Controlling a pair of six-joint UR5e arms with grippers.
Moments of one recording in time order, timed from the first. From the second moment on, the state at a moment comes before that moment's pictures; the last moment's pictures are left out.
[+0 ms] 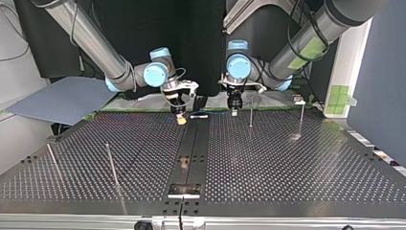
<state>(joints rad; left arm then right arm) -0.36 -2.13 -1.84 -2.44 -1.91 -1.72 2.20 -0.79 1.41 -0.49 1.56 1.60</state>
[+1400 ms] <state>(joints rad) -0.46 -1.85 -1.71 -2.63 -1.96 -1.76 2.19 -1.19 1.37 -0.31 1.62 1.61</state>
